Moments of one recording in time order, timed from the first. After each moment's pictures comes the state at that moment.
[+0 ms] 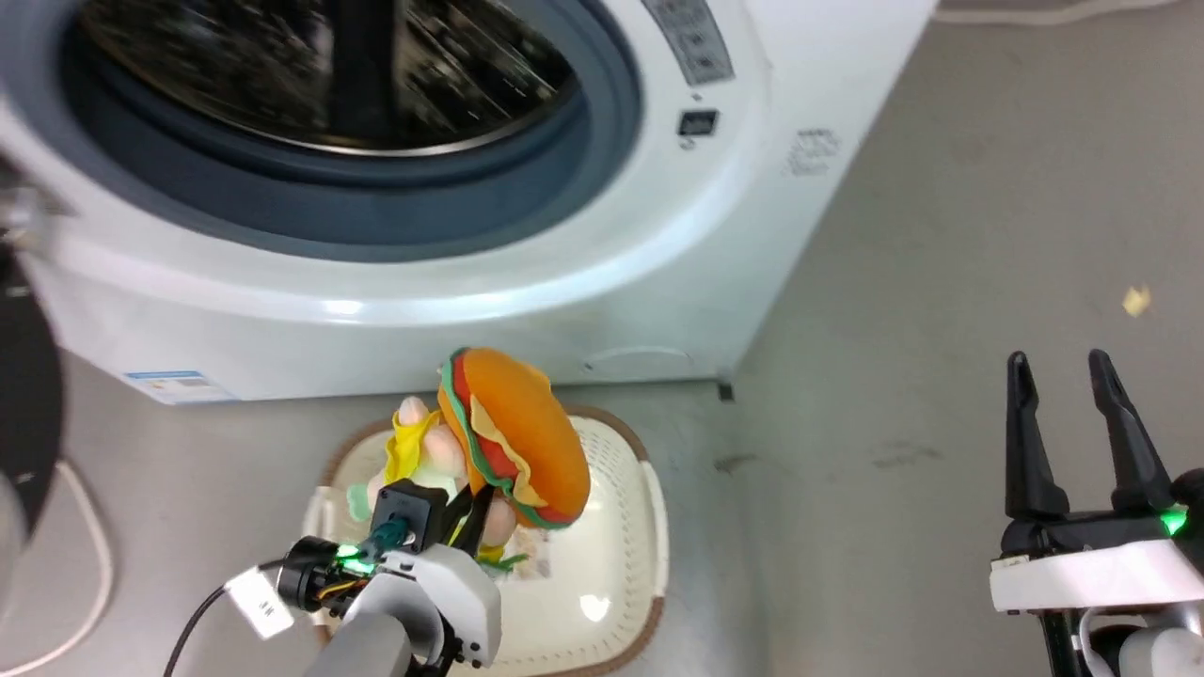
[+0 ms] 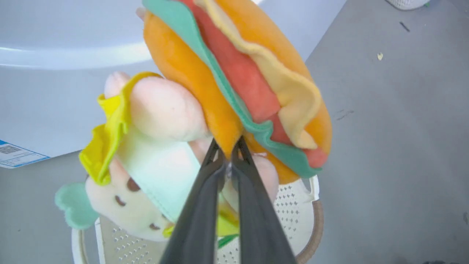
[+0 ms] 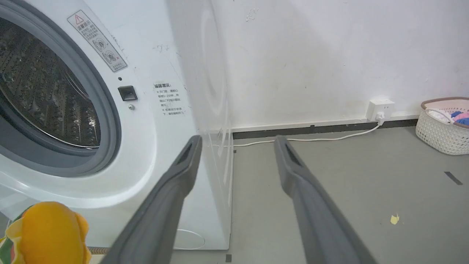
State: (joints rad) left arm -0.43 0.17 -0.46 0.82 -0.34 -0.07 -0.26; right arm -0.10 -0.05 -0.11 -0.02 0.19 0.13 -0.26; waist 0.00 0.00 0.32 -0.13
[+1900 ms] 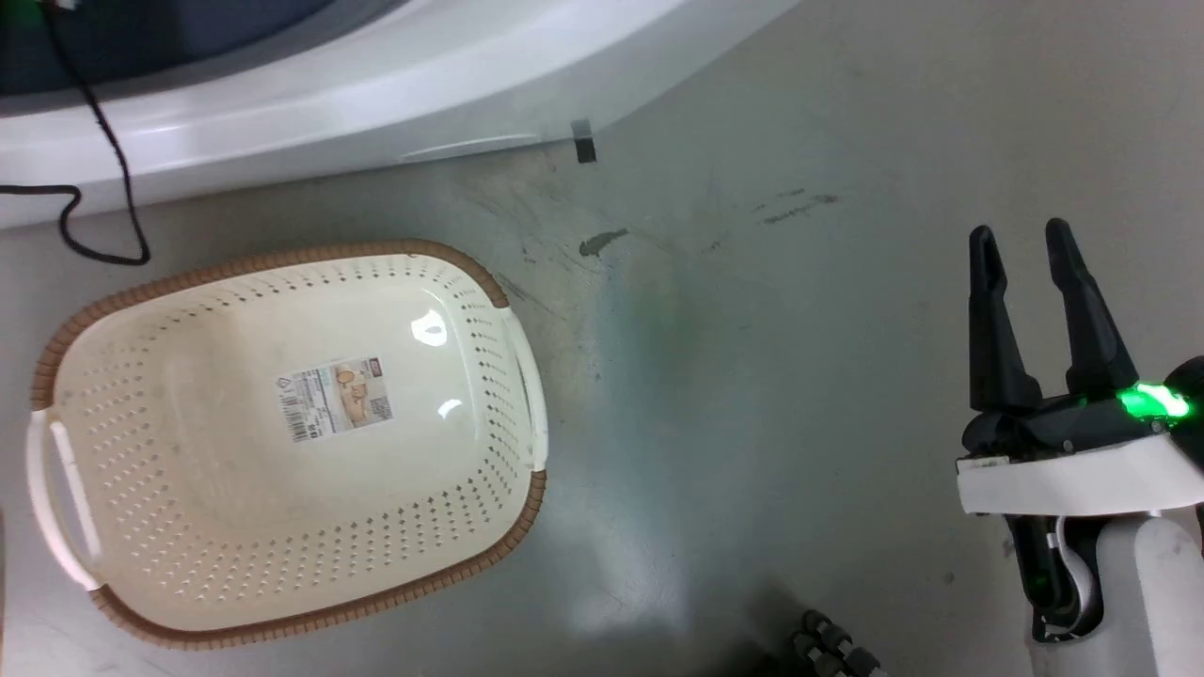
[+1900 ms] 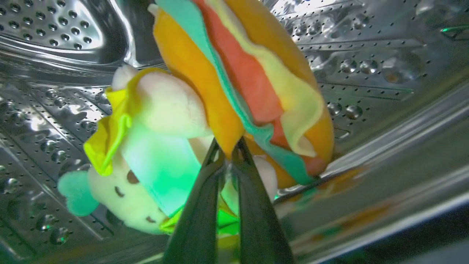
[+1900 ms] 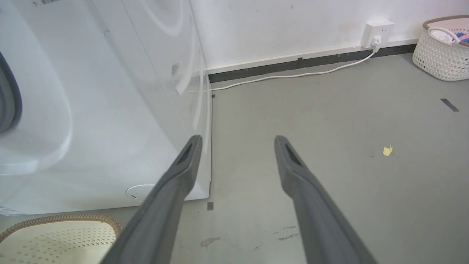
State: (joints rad) left arm -1.36 0.49 -0.28 0.80 -0.08 -0.13 0.15; right arm -0.29 -0.05 -0.01 -0.01 0.34 0.13 -0.26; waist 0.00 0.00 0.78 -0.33
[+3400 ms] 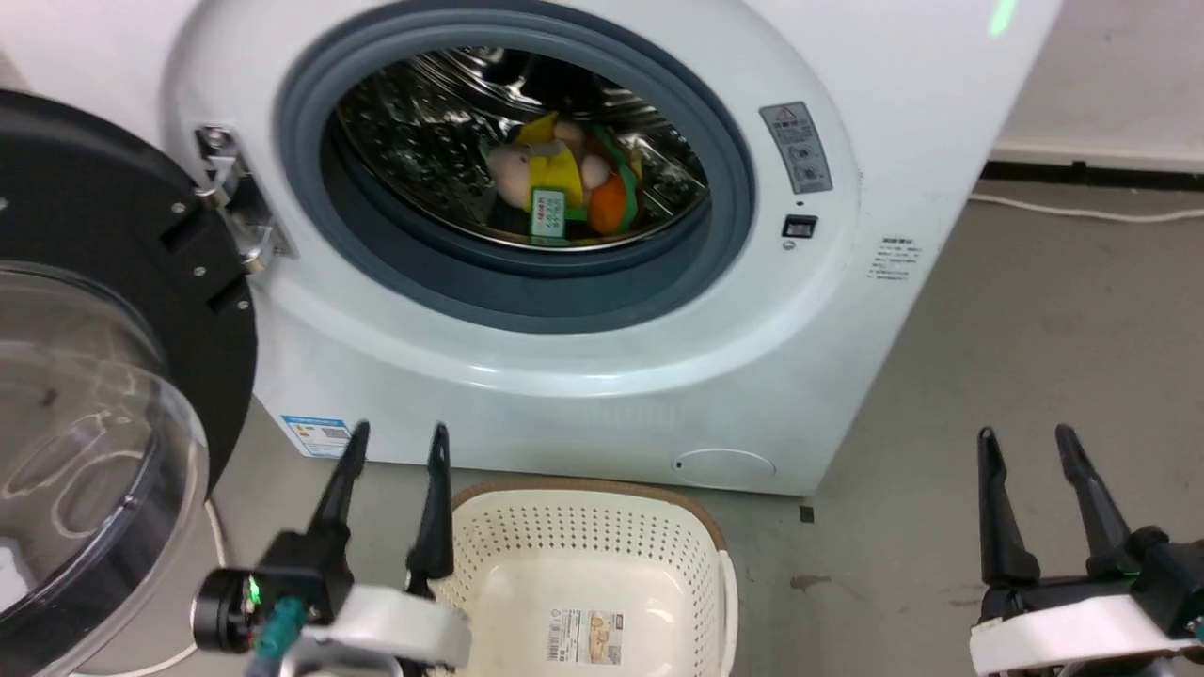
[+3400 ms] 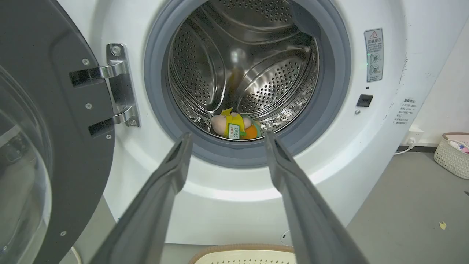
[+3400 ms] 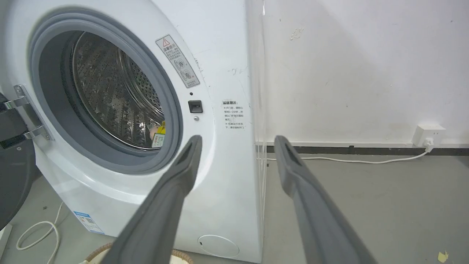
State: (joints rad) left arm -0.08 0.13 -0.17 0.07 -0.21 0.05 -0.26; right arm -0.01 -0.05 -0.08 0.02 0.15 0.13 -0.26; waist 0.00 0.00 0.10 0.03
